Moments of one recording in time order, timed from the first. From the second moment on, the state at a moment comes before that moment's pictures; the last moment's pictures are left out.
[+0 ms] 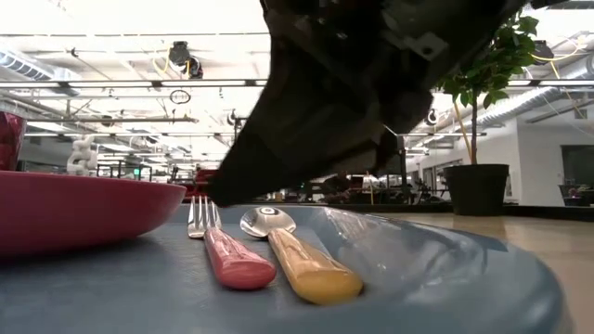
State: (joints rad) left arm -0.39 0.97 0.77 0.11 -0.29 -0.05; right arm 0.56 2.13 1.35 0.01 0.38 0.74
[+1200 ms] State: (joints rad) left arm -0.39 0.97 0.77 0.13 -0.29 -0.02; right arm 0.51 2.19 1.35 0.10 0.26 0.69
